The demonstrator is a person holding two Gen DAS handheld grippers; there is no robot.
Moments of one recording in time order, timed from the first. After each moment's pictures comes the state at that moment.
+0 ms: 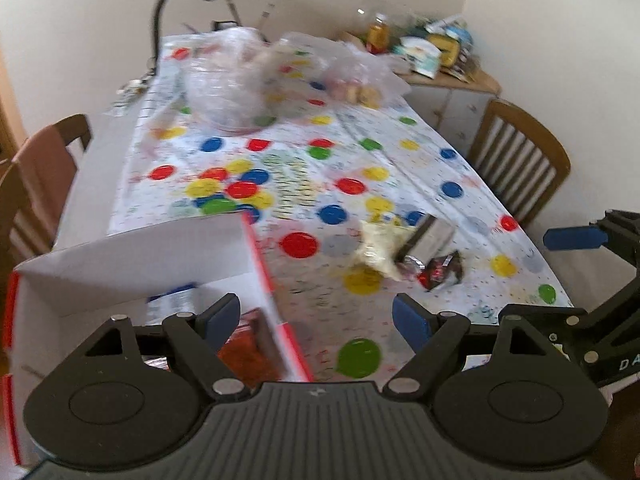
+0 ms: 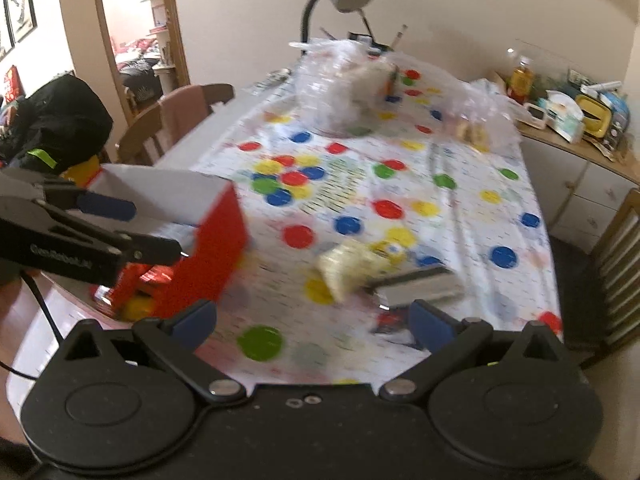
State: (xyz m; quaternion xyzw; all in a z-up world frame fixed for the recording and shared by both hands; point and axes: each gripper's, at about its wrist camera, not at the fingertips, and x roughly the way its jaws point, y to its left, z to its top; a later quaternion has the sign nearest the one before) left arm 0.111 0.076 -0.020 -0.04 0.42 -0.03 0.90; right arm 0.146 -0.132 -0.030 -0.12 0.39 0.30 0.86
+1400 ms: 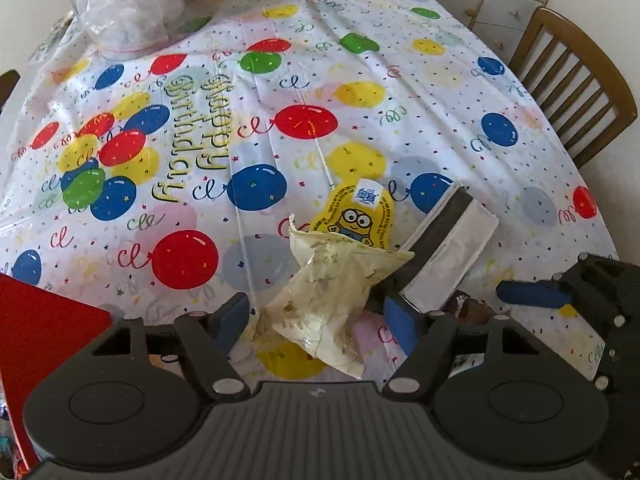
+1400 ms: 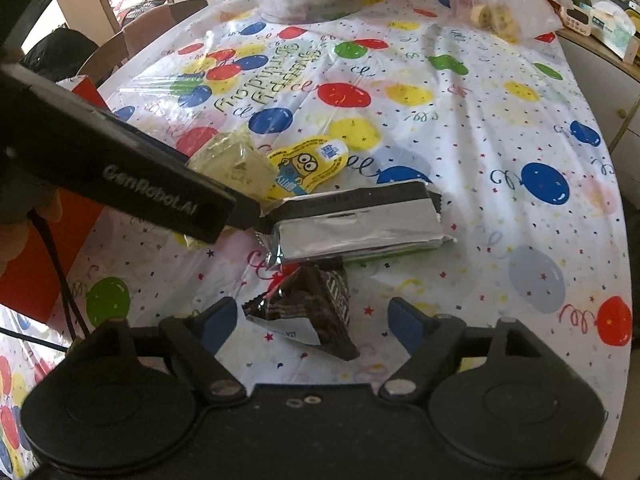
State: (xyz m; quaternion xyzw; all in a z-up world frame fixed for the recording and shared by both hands) left arm 0.294 -0.016 -0.147 -0.03 0.56 0.00 0.83; right arm 0.278 -0.161 -0.176 -0.13 0.49 0.34 0.79
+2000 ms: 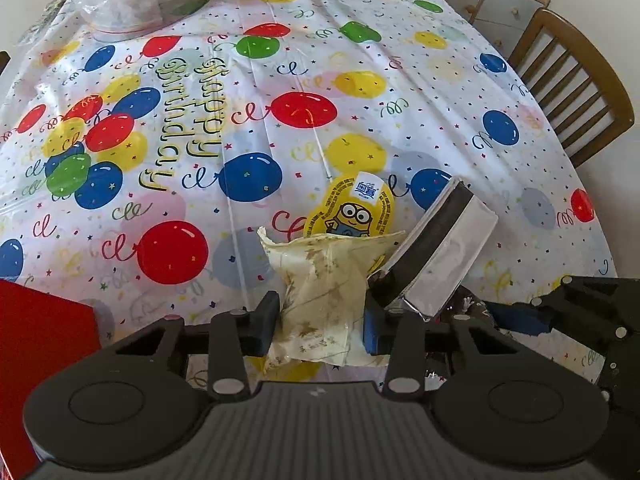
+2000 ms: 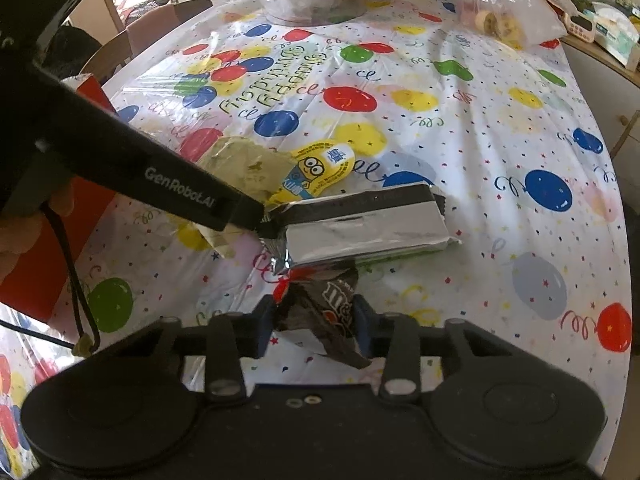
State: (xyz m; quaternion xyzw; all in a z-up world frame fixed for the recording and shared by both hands) left arm 0.298 -0.010 -0.154 -0.05 0.57 -0.01 0.82; right arm 0.277 -0.159 -0.172 -0.13 0.48 0.35 0.79
